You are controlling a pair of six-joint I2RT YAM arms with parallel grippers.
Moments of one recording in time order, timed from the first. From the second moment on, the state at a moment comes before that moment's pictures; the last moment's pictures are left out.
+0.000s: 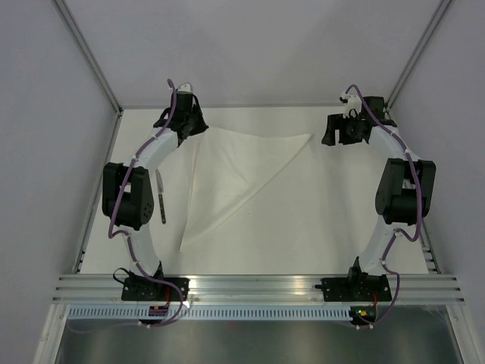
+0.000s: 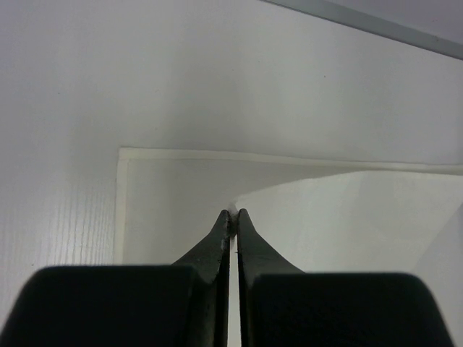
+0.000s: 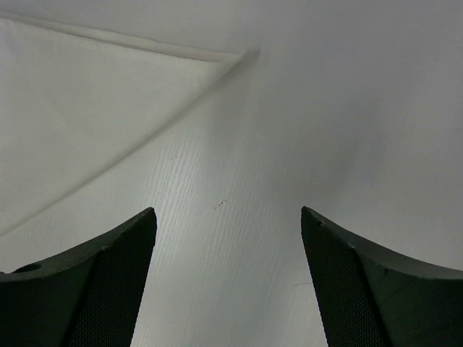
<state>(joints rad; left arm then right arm) -0.23 1.92 1.57 -0.26 -0.03 -0.43 -0.11 1.95 1.53 -0.43 -0.43 -0.15</state>
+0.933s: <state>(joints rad) -0.21 2.03 1.59 -0.29 -0.10 -0.45 -0.11 1.97 1.53 -0.44 -0.41 -0.17</state>
